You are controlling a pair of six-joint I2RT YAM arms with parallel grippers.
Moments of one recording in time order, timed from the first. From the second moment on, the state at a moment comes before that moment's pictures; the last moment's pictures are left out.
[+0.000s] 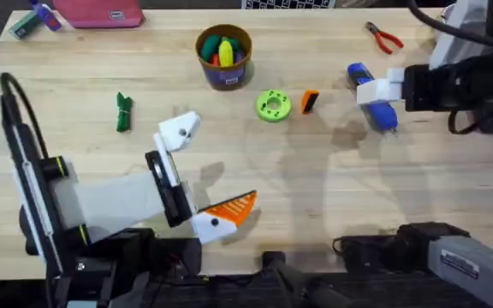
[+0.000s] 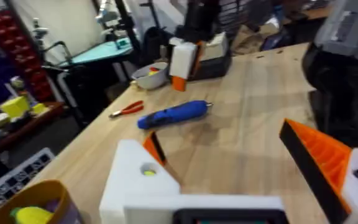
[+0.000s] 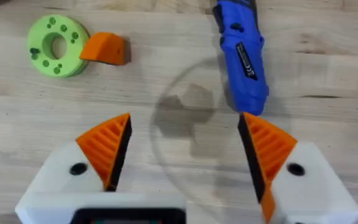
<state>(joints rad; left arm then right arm) -0.01 0.01 0.01 0.20 1.23 0.12 0.00 1.13 1.01 -0.96 -0.08 0.01</state>
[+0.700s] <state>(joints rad) -0.01 0.00 0.01 -0.14 1.39 0.12 0.00 1.13 1.01 -0.96 -0.08 0.01</state>
